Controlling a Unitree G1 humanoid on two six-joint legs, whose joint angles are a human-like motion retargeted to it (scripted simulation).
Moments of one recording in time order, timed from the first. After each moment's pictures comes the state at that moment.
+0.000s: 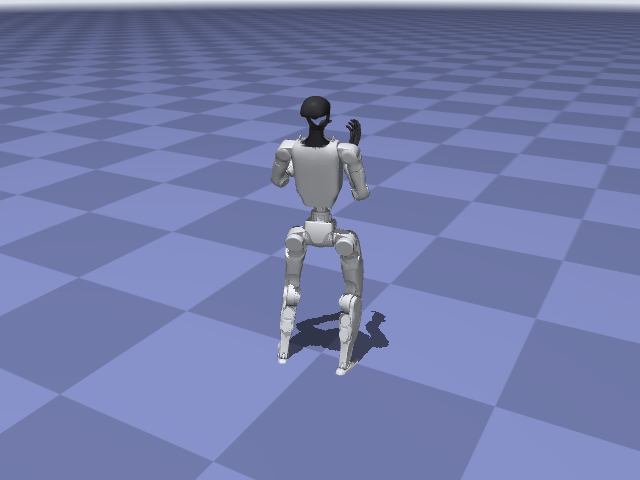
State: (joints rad) left arm -0.26 0.40 -0.51 -0.50 0.52 -0.32 0.56; right arm -0.02 -0.23 0.48 -0.64 0.48 -0.44 -0.46; waist -0.03 0.00 -0.28; left_leg -0.23 0.20 0.20 0.45 -0.54 0.00; right_leg -0.17 -0.15 -0.32 0.44 -0.46 -0.01
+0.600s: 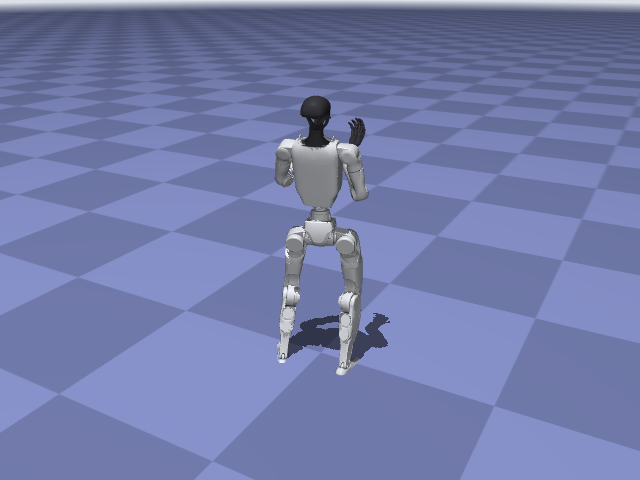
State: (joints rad) left arm -0.28 0.29 -0.59 -0.55 0.27 -0.46 0.56; right arm 0.02 -0.23 0.51 -0.74 0.64 -0.53 -0.44; waist -0.08 0.04 -0.28; left_leg -0.22 0.22 0.17 0.45 -0.56 -0.01; right_leg -0.14 -0.12 -0.32 0.42 -0.45 -0.01
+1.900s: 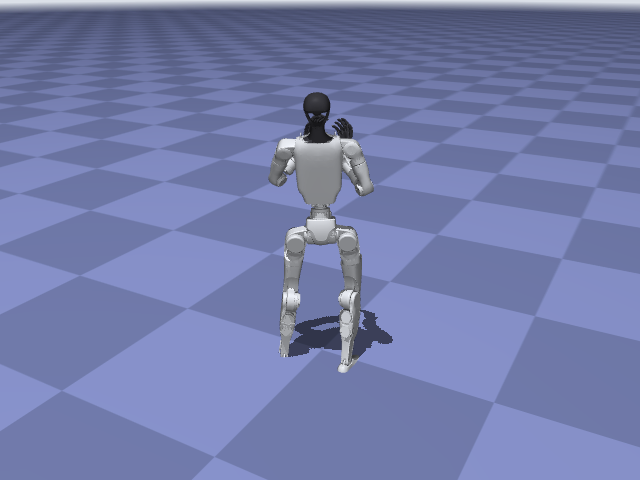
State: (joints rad) left arm -0.38 0.34 -0.69 -0.60 -0.09 -0.53 0.21; right arm 0.14 -0.33 0.46 -0.76 0.53 -0.50 -0.23; waist -0.02 0.00 -0.28; left_leg -0.19 0.15 0.04 0.04 -0.30 -0.08; right_leg -0.16 -0.15 -0.47 0.38 -0.39 -0.04
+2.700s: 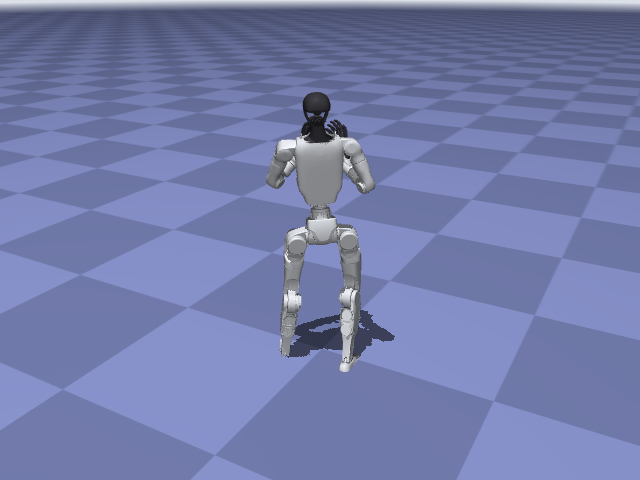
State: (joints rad) left arm -0.39 0.33 -0.73 -0.58 -0.24 -0.52 0.13; right arm 0.18 -0.38 0.44 -0.73 0.55 -0.50 -0.18; waist -0.01 0.00 -0.27; left_leg -0.19 0.14 -0.04 -0.04 -0.23 -0.11; right_leg -0.15 -0.15 -0.54 0.40 -0.38 -0.07
